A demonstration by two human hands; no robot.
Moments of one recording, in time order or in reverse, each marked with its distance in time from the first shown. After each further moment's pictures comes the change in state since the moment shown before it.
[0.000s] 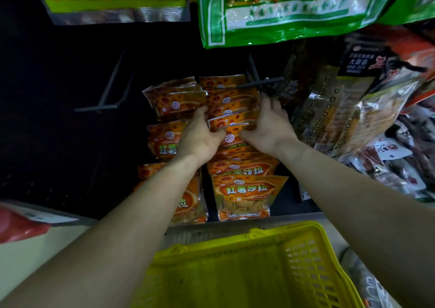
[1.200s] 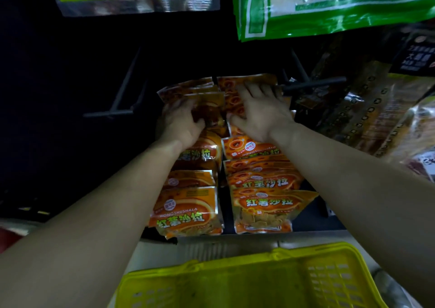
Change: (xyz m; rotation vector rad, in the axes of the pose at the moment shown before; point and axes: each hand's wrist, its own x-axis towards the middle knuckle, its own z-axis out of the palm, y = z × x) left_hand 0.065 -0.046 -0.059 0.540 0.127 0.095; right_hand 0.049 -0.048 0.022 -0.457 -0.070 -0.300
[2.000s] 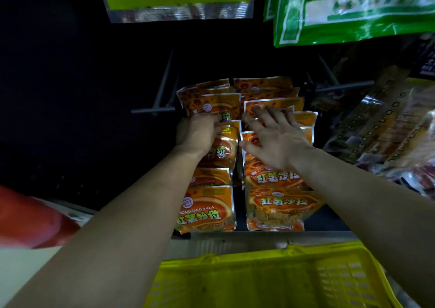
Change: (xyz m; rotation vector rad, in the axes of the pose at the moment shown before) left_hand -0.008 0.001 0.003 -0.047 -0.174 0.028; right_hand -0.034 -0.006 0.033 -0.136 -0.101 -0.077
